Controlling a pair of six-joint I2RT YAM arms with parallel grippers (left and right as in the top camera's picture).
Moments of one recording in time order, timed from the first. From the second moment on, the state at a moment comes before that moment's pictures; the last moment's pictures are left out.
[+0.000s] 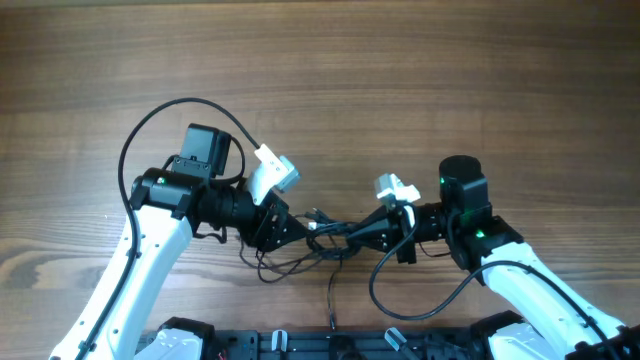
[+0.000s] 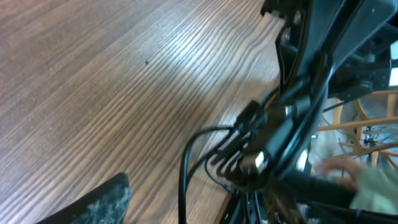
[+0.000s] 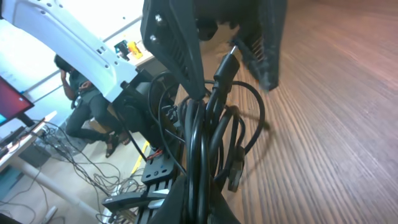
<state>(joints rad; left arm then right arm) -0.24 1.26 0.96 -1.04 0.77 0.46 0.33 1.23 0.43 0.19 -1.33 -0.12</state>
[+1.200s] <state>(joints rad) 0.01 1.40 0.96 -0.63 0.95 0.10 0.25 1.24 0.43 0.54 -1.00 0.57</state>
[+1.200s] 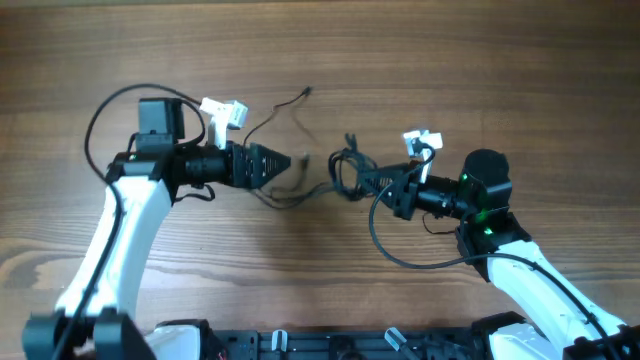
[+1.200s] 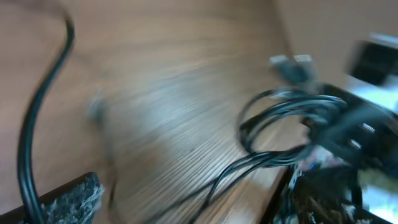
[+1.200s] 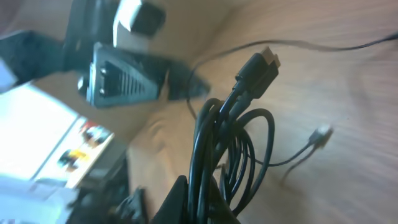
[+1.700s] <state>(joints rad) 0.10 1.37 0.96 -0.83 0.18 -0.47 0.27 1.24 0.43 0.52 -0.98 0.64</state>
